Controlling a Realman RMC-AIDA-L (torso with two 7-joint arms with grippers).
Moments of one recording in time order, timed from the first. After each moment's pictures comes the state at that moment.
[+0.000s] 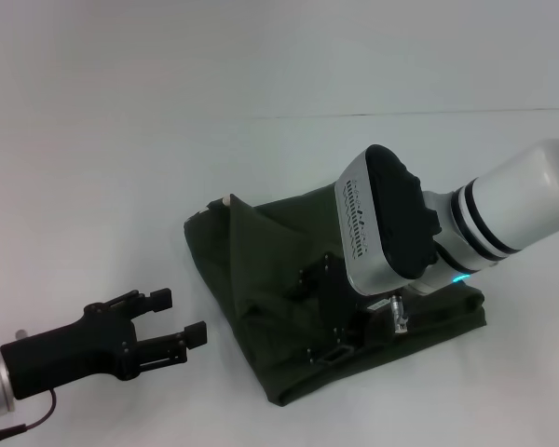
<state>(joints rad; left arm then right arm) -0.42 -2.17 0.36 0.60 2.18 1.62 -1.33 0.74 2.10 -1.53 -0.93 -2.23 -1.22 1.66</state>
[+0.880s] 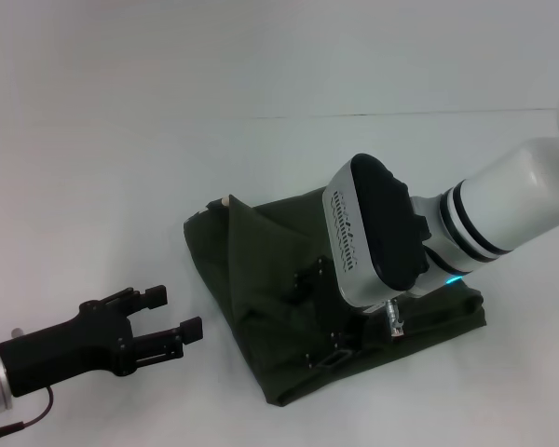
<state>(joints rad) -0.42 -2.16 0.35 0.59 2.18 1.60 -1.33 0.75 2.10 -1.57 -0.95 -2.25 -1.22 1.66</state>
